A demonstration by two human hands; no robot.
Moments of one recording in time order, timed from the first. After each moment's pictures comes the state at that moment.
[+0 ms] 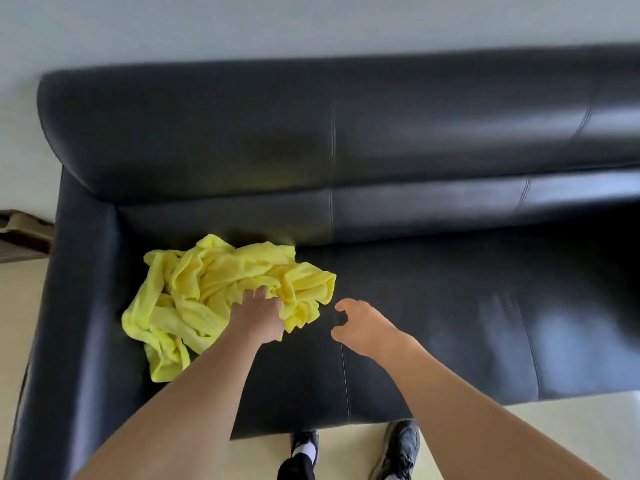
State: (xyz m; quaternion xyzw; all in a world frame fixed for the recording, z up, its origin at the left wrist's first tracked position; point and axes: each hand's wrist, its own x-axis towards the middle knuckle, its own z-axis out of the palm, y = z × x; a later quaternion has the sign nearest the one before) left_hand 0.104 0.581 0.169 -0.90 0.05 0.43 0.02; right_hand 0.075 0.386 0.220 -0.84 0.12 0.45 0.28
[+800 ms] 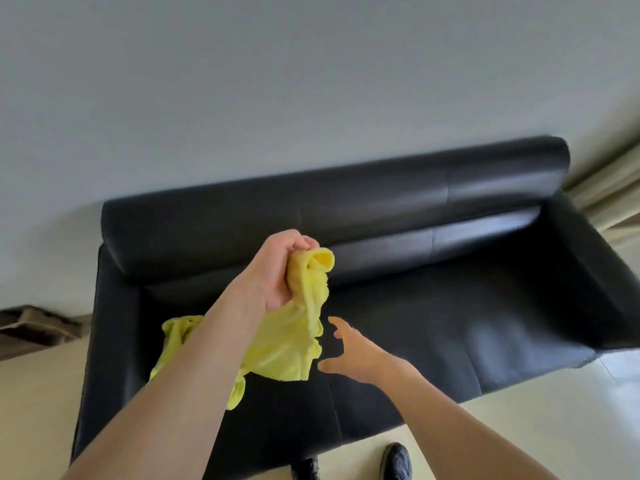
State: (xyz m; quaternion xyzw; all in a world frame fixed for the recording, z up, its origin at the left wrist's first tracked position) left_hand 0.124 0.532 0.516 -0.49 -0.10 0.44 -0.75; right_hand 0.006 0.380 0.409 -0.84 0.13 0.36 0.39
